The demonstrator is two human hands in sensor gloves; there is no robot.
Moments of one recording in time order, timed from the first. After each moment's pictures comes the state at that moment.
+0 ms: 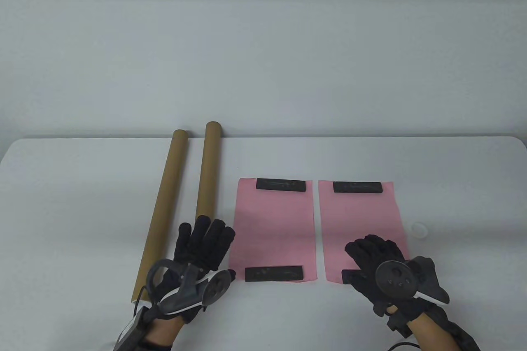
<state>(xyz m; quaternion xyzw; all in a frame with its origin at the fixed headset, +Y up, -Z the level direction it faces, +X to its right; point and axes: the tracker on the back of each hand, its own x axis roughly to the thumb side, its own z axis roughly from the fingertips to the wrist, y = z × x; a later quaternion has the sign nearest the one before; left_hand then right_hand) -0.158 -0.681 -0.293 0.10 -0.20 -0.08 0.97 0.235 -0.684 -0.296 0.23 -0.05 0.97 0.10</state>
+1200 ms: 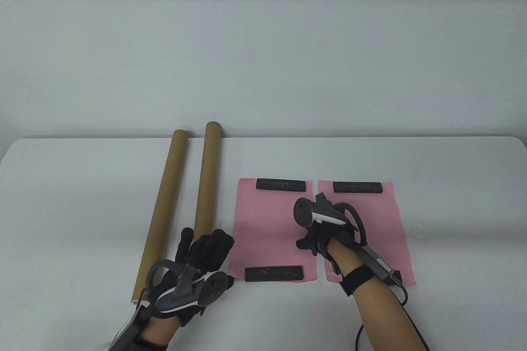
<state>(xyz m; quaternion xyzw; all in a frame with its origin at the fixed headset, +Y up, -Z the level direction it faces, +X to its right) -0.158 -0.693 -0.296 0.06 -0.23 -0.08 0.97 0.123 -0.763 -0.464 0.15 0.19 0.97 -0.05</state>
